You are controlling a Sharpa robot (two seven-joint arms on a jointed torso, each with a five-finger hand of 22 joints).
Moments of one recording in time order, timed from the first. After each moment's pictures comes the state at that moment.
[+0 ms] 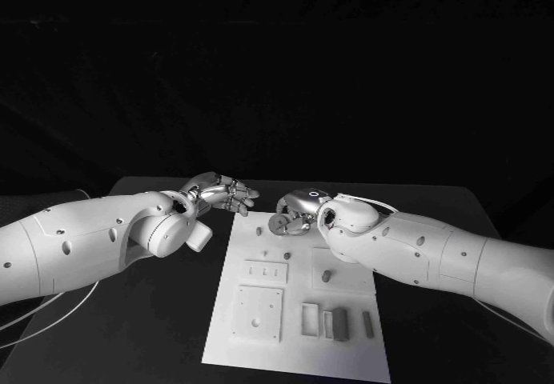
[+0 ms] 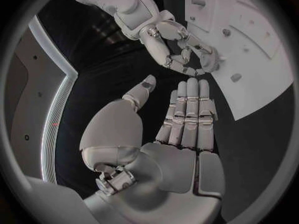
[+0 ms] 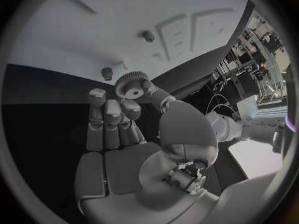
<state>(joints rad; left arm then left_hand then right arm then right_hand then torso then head) 1.40 -0.79 -0.24 1.40 -0.27 -0.25 0.12 1.03 -0.13 0.45 -0.24 0.05 0.79 0.18 0.41 0.52 1.08 0.12 0.25 0.33 1.01 0.07 0.45 0.80 0.03 0.97 -0.03 0.13 0.97 1.24 -0.38 -0.13 1.09 -1.59 -0.25 -0.12 1.01 -0.04 0.59 -0.19 0.05 0.77 0.17 0.19 0.50 1.20 0.05 1.29 0.88 1.16 -0.06 1.39 1.00 0.22 1.08 0.00 0.97 1.31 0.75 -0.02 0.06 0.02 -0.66</state>
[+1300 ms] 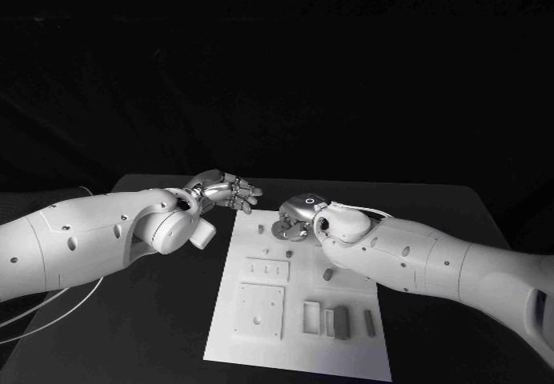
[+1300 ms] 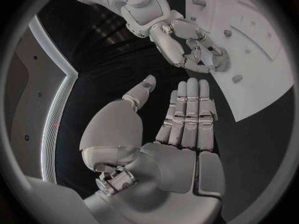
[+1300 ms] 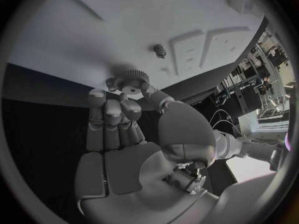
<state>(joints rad) 1.40 -0.79 -0.24 1.40 -0.27 -0.25 0.12 1.03 -0.13 0.45 -0.24 0.05 0.79 0.18 0.41 0.52 1.08 0.12 0.25 0.33 1.01 0.07 0.45 0.81 0.03 0.97 -0.03 0.12 0.97 1.21 -0.32 -0.17 1.01 -1.70 -0.28 -0.15 1.01 -0.04 0.60 -0.19 0.05 0.85 0.15 0.23 0.50 1.20 0.04 1.29 0.87 1.16 -0.06 1.39 1.00 0.22 1.08 -0.01 0.97 1.31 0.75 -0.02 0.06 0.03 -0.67</state>
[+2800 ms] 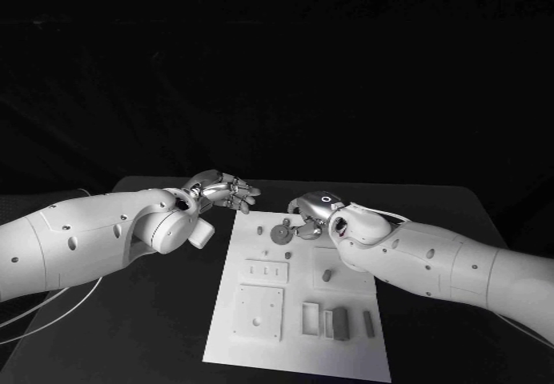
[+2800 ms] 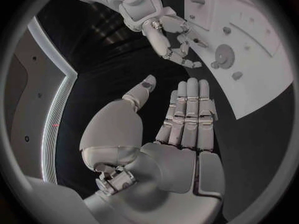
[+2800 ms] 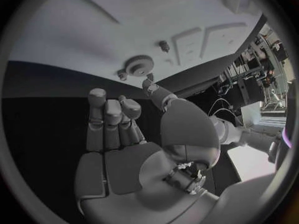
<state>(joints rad) 1.40 -0.79 -0.24 1.38 -0.27 -0.25 0.11 1.03 -0.13 0.45 -0.24 0.05 0.79 0.18 0.40 0.53 1.08 0.12 0.25 0.33 1.01 0.07 0.45 0.81 0.03 0.97 -0.03 0.12 0.97 1.21 -0.45 -0.14 1.12 -1.64 -0.38 -0.15 1.01 -0.16 0.62 -0.16 0.05 0.75 0.19 0.18 0.47 1.20 0.07 1.28 0.87 1.16 -0.04 1.39 0.99 0.22 1.09 -0.01 0.96 1.31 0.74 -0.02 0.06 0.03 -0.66</state>
